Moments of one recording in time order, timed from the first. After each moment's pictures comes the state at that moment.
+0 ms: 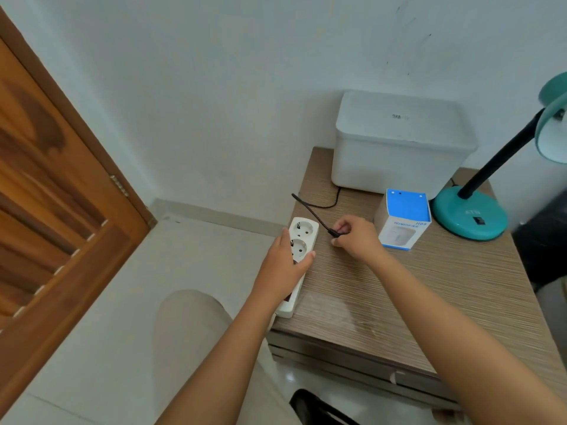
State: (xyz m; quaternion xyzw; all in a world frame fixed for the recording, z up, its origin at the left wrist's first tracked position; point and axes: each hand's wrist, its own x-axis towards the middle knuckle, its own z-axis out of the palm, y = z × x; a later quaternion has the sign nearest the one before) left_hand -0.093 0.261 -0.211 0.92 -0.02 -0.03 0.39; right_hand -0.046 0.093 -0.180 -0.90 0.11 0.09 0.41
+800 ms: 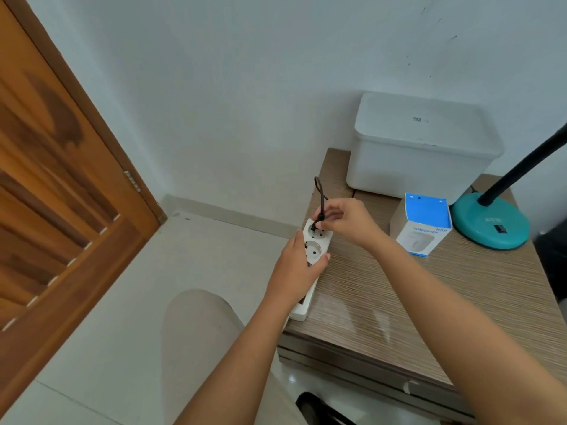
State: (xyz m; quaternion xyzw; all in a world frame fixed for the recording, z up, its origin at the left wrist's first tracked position) left_hand -0.093 0.262 -0.214 0.91 -0.02 -0.02 0.41; right_hand -0.026 0.124 -0.156 -0.86 -0.08 0.08 0.50
